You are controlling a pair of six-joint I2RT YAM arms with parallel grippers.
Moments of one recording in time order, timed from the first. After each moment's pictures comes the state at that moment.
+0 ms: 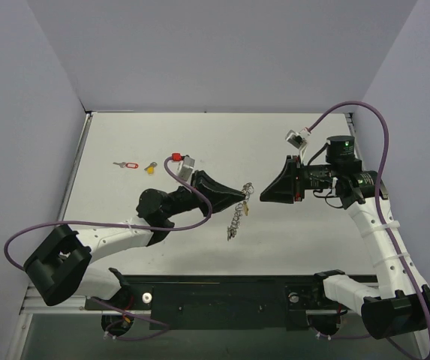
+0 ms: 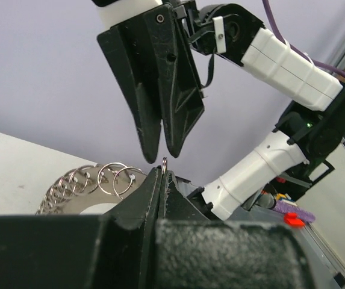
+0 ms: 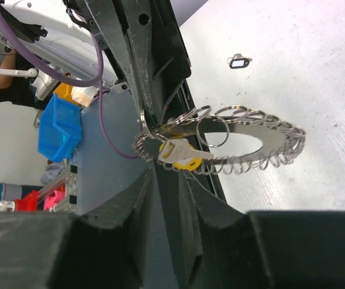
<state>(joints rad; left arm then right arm) -0.83 1.35 0.63 1.26 0.53 -0.75 0.18 1.09 1.16 -0.74 -1.24 0.05</state>
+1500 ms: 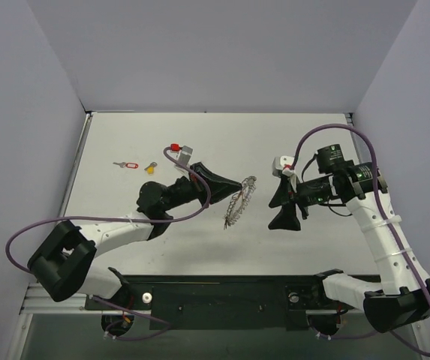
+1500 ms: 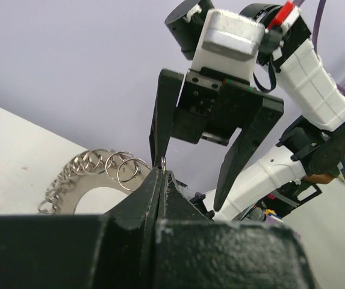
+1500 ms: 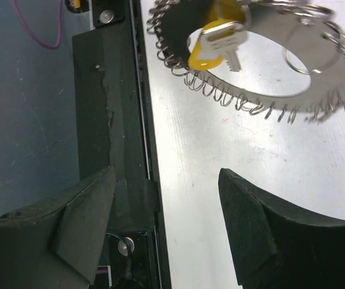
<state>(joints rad) -0.75 1.40 0.66 1.26 0.55 -0.90 0.29 1.14 1.28 -1.32 -0.98 -0.85</state>
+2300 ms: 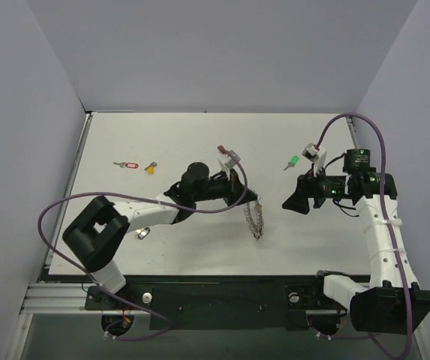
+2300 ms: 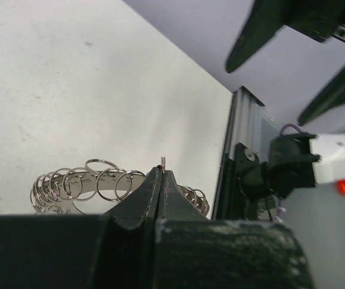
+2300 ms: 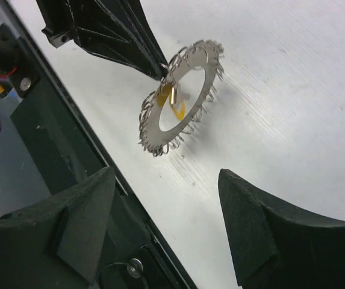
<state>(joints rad) -0.81 1.60 0.87 0.64 0.57 -0.56 -0.03 1.12 1.15 -1.12 -0.92 -0.57</state>
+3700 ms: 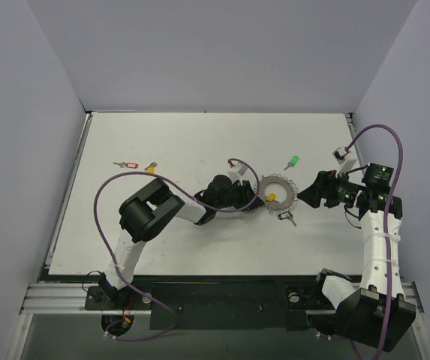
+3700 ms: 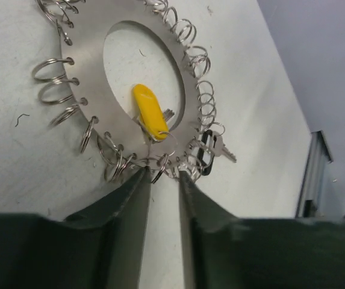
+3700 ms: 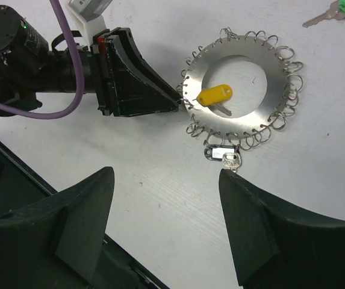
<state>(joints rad) -0.84 2.17 1.06 0.83 0.30 -0.78 -0.33 1.00 0.87 -0.73 -0.87 -0.24</state>
